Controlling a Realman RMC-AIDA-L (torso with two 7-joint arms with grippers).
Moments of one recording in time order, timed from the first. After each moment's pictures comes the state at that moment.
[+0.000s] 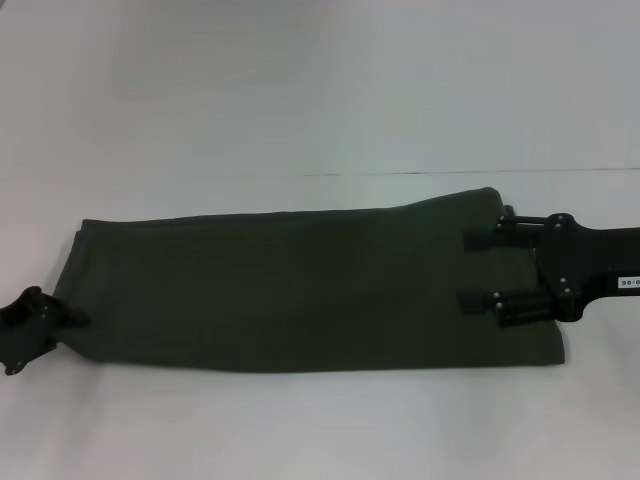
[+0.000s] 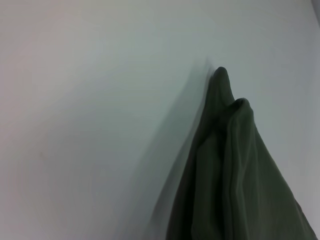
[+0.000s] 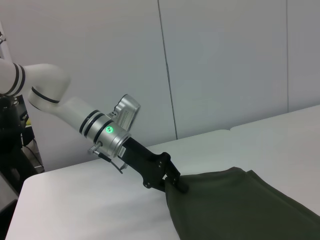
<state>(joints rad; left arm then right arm) -0.62 -1.95 0.15 0.46 2.53 1.17 -2.59 0.66 1.92 -0.71 -0.63 -1.96 -1.71 1.40</state>
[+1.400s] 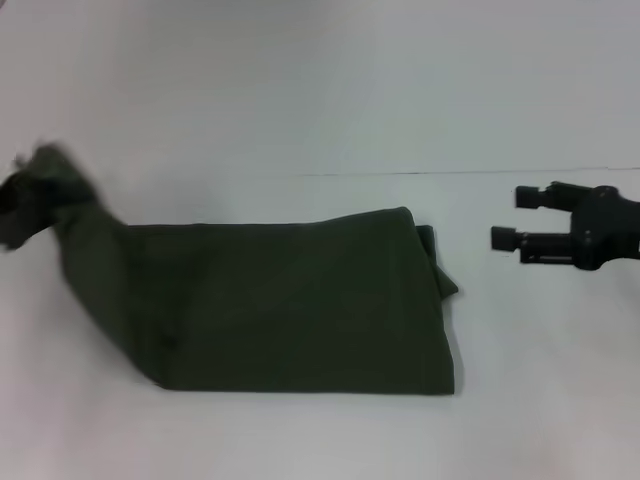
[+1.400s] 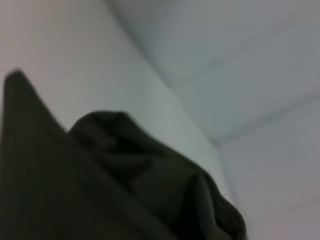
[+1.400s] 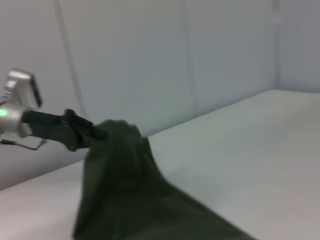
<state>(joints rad) -0.64 -1.92 0.16 0.57 2.21 1.41 -2.28 0.62 1.93 -0.60 -0.61 -1.95 -1.54 1.45</state>
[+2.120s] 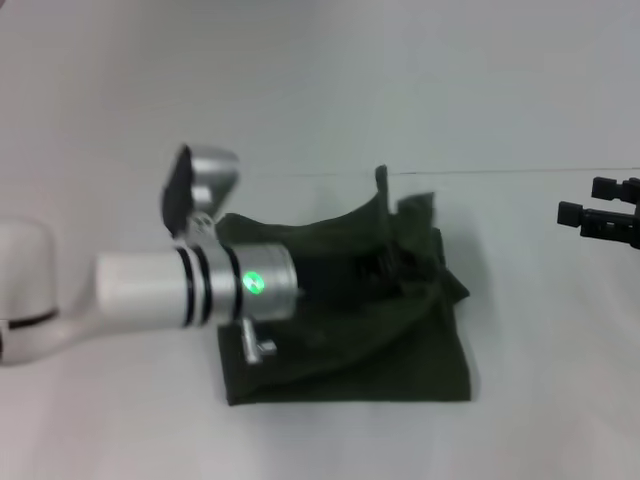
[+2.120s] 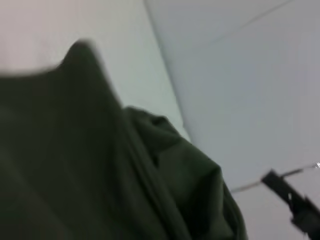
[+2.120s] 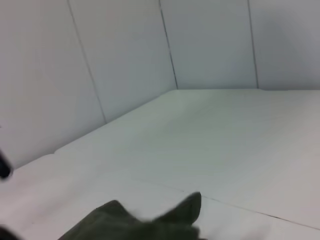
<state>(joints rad) -0.97 -2.17 0.55 0.23 2.07 1.12 -2.21 0.57 1.91 -0.52 -0.61 -1.96 -1.40 1.52</state>
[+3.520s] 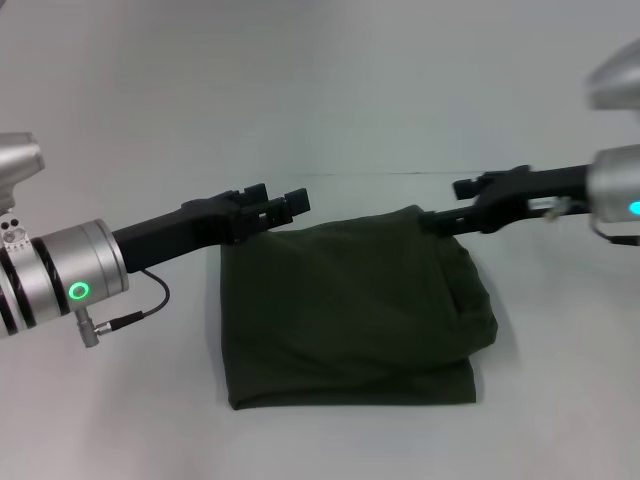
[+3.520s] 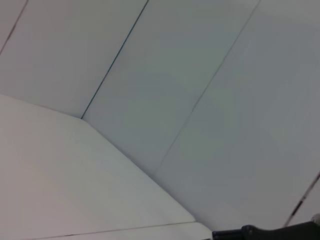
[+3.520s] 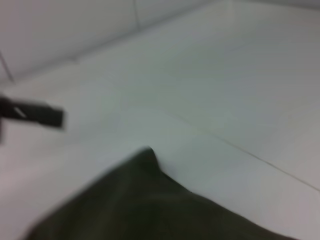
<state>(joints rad) -0.67 -2.12 0.62 0.52 1.79 1.34 -1.64 0.86 1.98 -0.83 -0.59 -2.20 -1.12 1.78</state>
